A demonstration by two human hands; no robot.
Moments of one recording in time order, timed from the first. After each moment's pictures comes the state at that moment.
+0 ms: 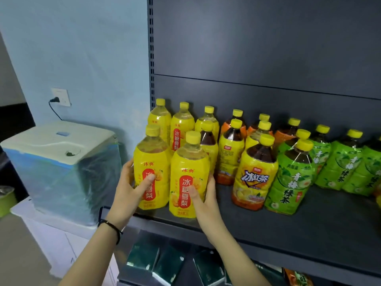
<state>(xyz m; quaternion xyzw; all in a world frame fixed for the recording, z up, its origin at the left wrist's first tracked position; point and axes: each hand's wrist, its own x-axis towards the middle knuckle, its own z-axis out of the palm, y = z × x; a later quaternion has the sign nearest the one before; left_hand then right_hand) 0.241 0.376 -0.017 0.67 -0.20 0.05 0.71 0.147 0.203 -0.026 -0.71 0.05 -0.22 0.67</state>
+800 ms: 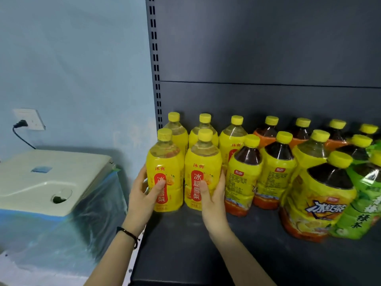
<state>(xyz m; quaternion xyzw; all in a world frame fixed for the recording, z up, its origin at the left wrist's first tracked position) 0.415 0.381 -0.026 0.65 -0.25 -0.03 0.72 0.316 0.243 -0.031 -0.68 0.19 -0.37 0.60</state>
